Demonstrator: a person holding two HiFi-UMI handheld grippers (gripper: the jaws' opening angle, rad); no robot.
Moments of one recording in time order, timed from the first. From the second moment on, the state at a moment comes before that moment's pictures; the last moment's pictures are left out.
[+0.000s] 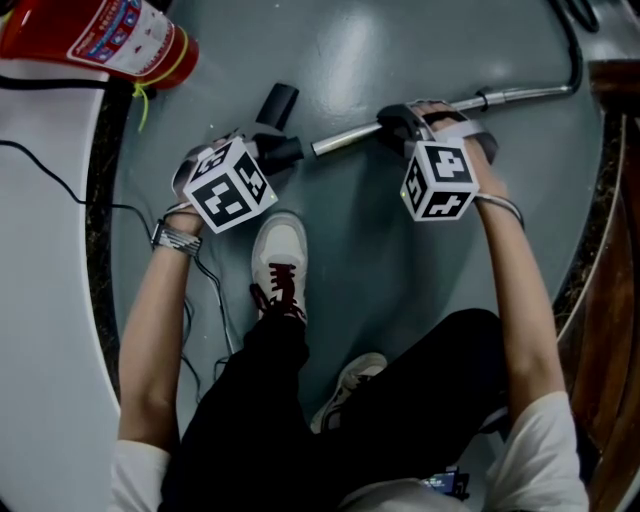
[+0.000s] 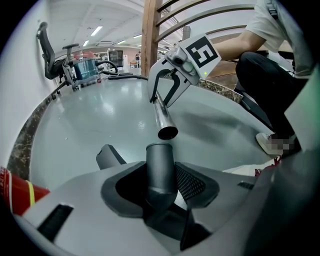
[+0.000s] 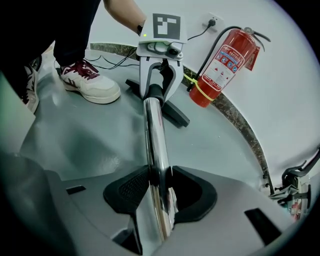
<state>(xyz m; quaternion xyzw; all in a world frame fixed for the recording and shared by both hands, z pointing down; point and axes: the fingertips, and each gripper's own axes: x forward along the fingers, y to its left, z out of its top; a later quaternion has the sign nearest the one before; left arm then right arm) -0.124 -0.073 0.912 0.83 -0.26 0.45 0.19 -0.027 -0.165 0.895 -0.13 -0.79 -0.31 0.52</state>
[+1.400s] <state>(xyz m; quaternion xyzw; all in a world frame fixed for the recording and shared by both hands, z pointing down) -0.112 -0.072 0.904 0.84 -0.27 0.43 0.19 -0.038 -0.161 0.900 -0.13 -0.78 -0.31 0.52</state>
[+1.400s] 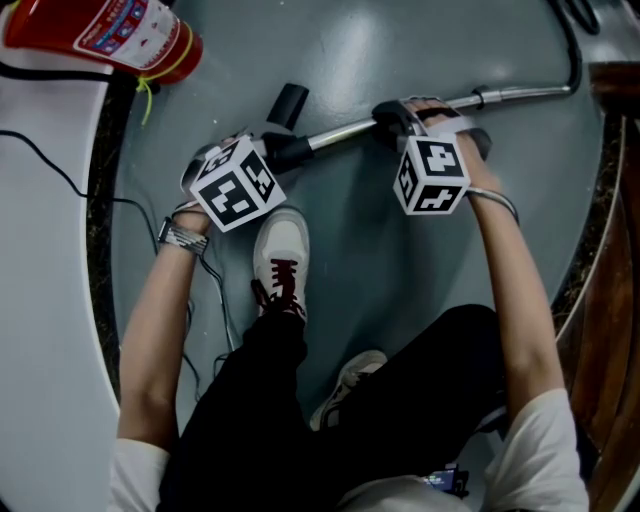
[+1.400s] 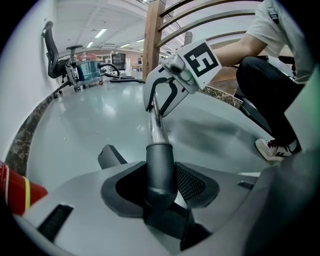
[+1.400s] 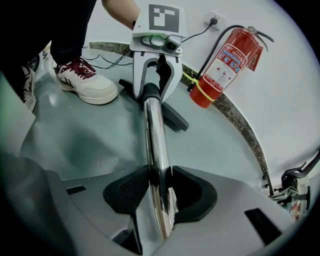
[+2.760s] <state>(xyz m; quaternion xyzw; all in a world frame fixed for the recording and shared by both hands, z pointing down) -0.126 -0.071 0.910 0.80 -0.30 0.49 0.20 -0.051 -0.160 0.903 -0.11 -0.79 -0.33 0.51</state>
